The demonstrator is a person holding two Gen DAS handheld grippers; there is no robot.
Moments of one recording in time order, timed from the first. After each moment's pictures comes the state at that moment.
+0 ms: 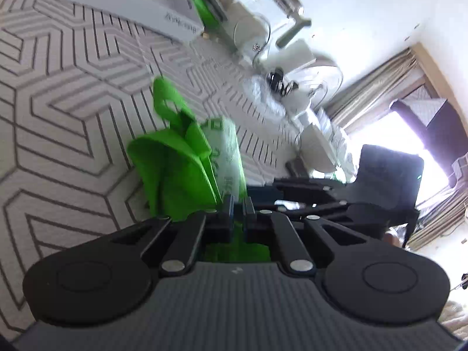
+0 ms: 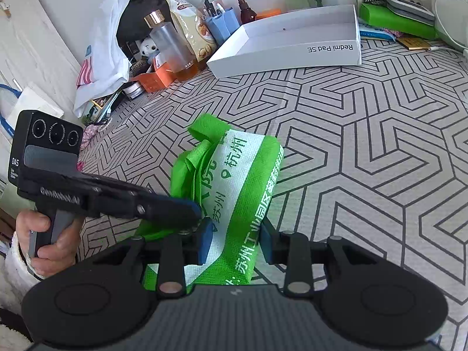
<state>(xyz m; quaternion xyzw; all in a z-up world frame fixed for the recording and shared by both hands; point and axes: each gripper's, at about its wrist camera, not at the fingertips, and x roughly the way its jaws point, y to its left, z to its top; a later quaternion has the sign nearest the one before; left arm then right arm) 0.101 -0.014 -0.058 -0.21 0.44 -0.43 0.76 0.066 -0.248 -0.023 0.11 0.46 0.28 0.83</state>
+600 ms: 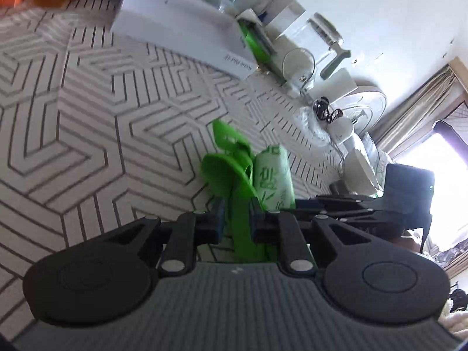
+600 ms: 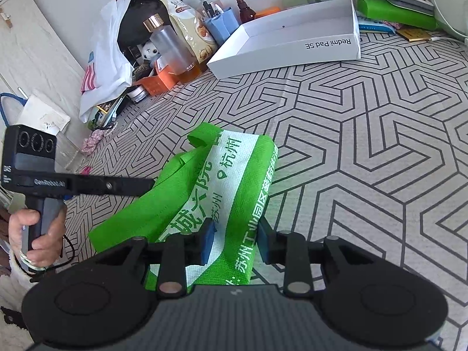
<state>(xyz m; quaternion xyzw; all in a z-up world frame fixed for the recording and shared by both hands) 0.092 0.043 -0.060 -0.25 0.45 -0.35 0.78 0.071 -0.256 -0.026 0.12 0.46 0.30 0.83</state>
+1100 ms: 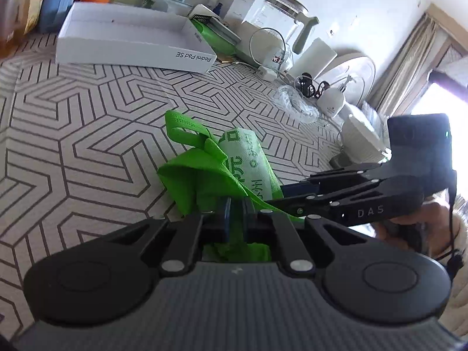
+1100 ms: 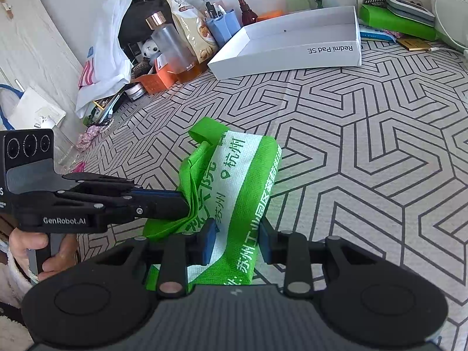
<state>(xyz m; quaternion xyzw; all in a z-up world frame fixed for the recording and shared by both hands) 0.061 -0.020 -0.034 -0.08 0.38 -0.36 0.85 0.068 -0.251 -0.025 0.11 0.46 0.30 0.83</state>
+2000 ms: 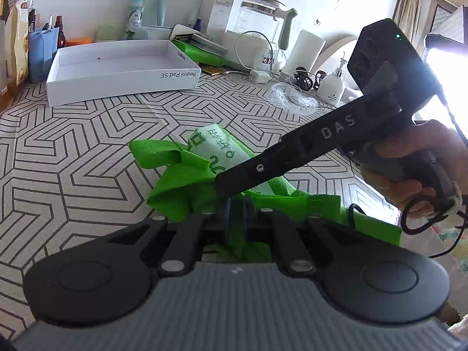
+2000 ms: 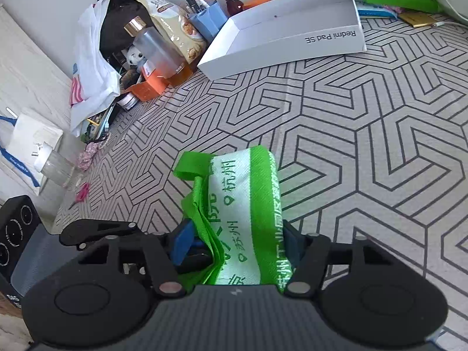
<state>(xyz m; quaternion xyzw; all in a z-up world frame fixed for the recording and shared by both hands) 0.047 -0.028 -0.038 -0.04 0.33 -0.37 0.87 0.108 -0.234 -0.015 0.13 0.49 0.28 0.82</state>
